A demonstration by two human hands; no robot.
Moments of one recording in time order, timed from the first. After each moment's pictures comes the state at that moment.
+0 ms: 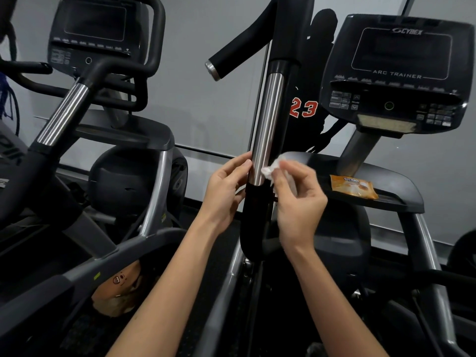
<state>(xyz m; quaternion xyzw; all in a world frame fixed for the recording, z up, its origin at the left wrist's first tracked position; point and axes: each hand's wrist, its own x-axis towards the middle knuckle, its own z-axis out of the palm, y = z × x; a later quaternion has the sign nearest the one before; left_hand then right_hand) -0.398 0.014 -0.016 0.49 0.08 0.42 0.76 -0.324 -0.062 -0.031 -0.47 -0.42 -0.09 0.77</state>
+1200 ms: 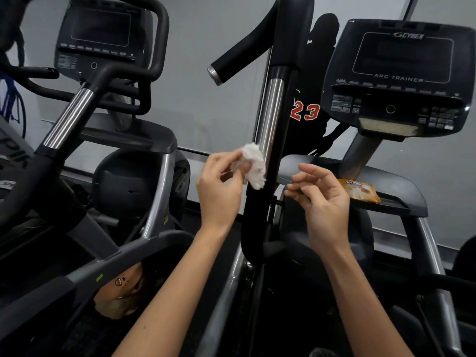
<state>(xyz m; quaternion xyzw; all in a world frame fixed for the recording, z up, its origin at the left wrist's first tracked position) -0.396 0.015 -0.025 0.62 0.14 0.68 0.37 -0.295 -0.090 -0.020 -0.46 -0.43 0.07 0.78</state>
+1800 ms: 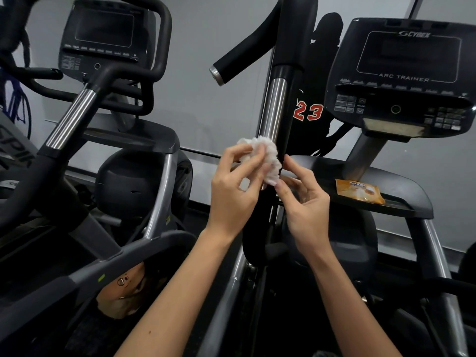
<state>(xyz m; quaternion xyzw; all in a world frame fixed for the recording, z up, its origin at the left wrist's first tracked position) -0.389 0.011 -0.025 0.68 0.08 0.69 0.21 -0.302 -0.071 -0.030 -0.46 -0.52 0.03 0.72</state>
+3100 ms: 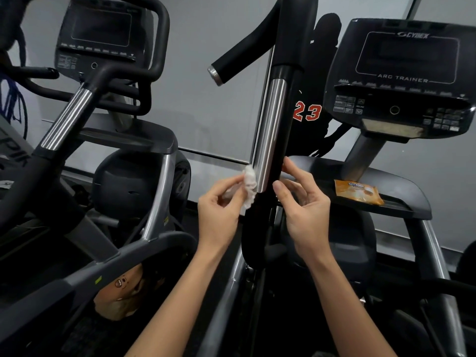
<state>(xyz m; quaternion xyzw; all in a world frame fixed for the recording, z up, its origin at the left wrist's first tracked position) -0.402 0.004 -0.044 0.59 0.14 0.62 0.50 -0.304 -0.072 -0.030 -0.47 -0.51 0.03 0.72</state>
